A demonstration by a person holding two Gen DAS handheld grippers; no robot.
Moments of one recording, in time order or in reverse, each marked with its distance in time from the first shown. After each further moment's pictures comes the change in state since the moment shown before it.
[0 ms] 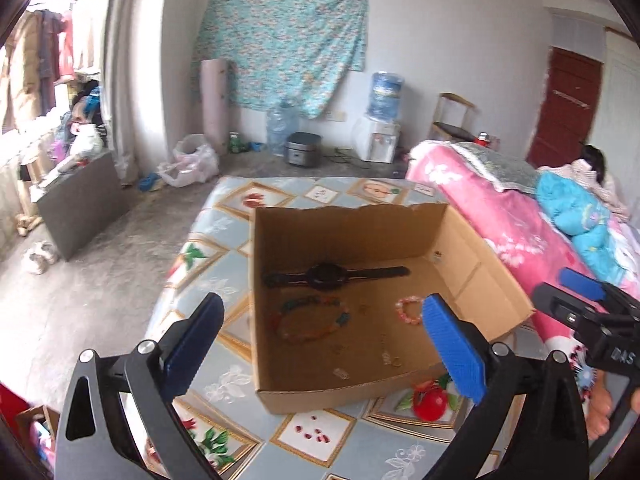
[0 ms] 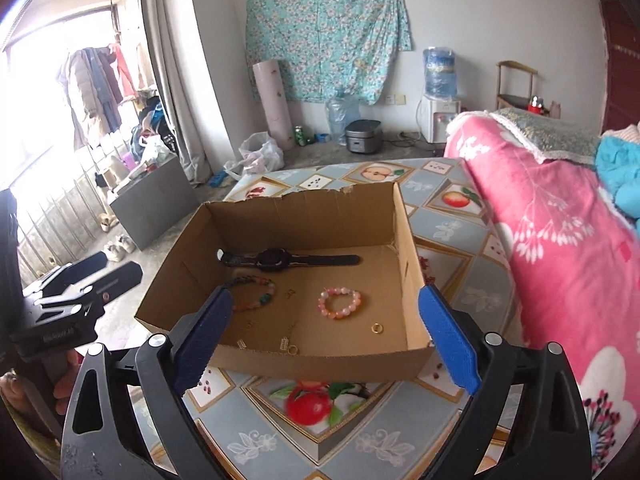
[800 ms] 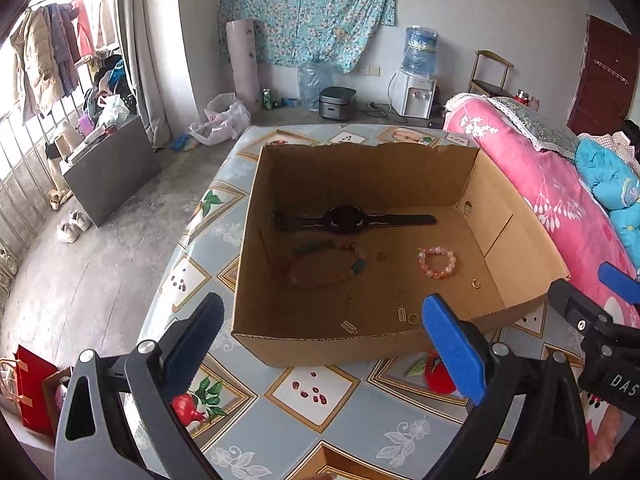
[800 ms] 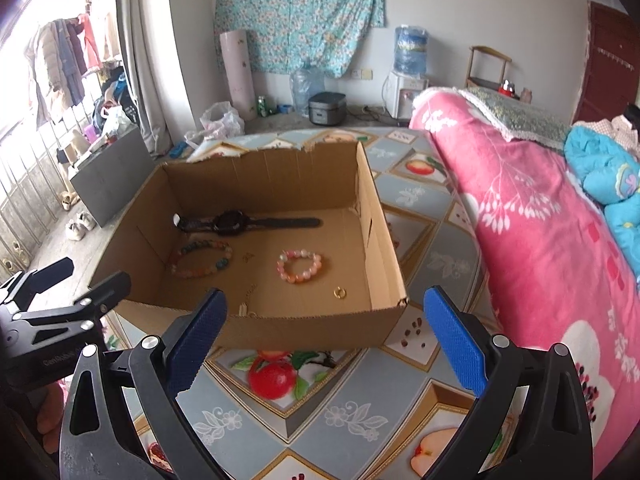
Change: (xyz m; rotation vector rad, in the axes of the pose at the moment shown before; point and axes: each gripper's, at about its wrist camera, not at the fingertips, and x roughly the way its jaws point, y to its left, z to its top) left arm 0.026 -0.030 -0.024 -0.016 0.185 0.128; right arm 0.021 -0.003 -0.023 -0.001 0.123 -0.149
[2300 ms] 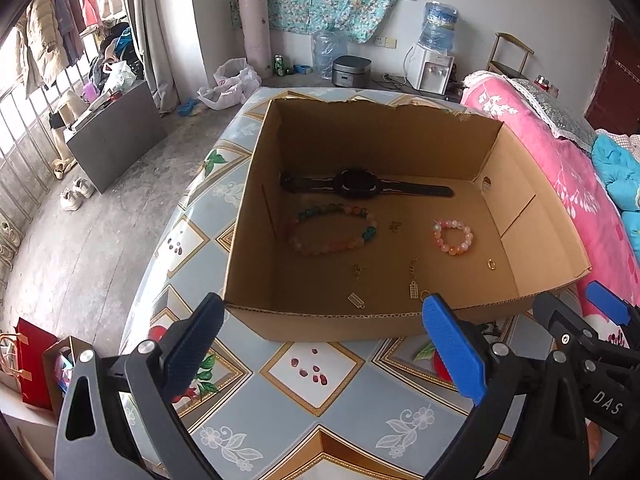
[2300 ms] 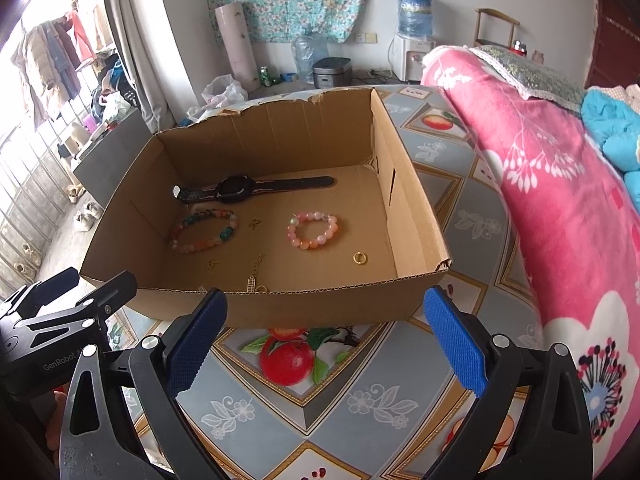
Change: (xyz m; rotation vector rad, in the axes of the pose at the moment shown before) left arm 0.019 0.004 -0.007 -0.043 0.115 0.024; right arm 0.026 0.004 -0.007 0.036 0.113 0.050
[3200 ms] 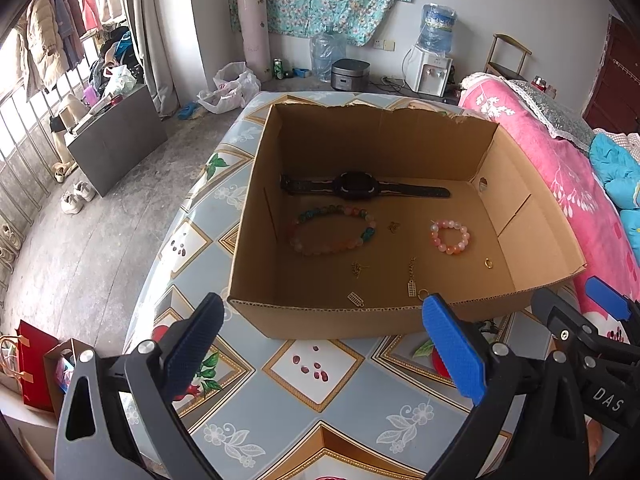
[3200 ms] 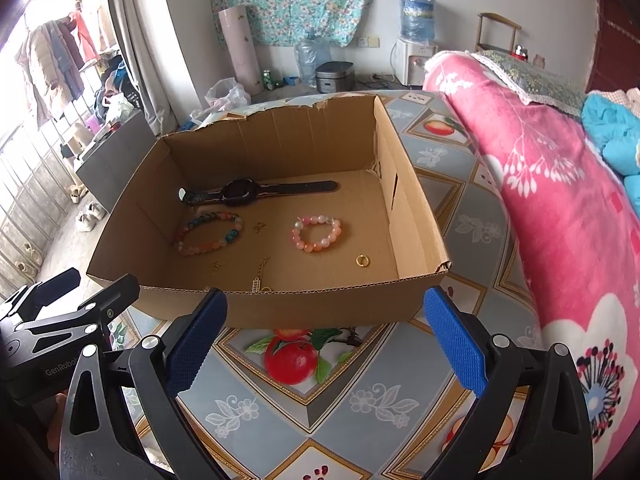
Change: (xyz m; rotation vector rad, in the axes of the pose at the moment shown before) left arm -0.005 -0.001 -0.002 0.009 -0.015 0.003; right arm -0.004 0.003 0.001 -0.006 -0.008 0.005
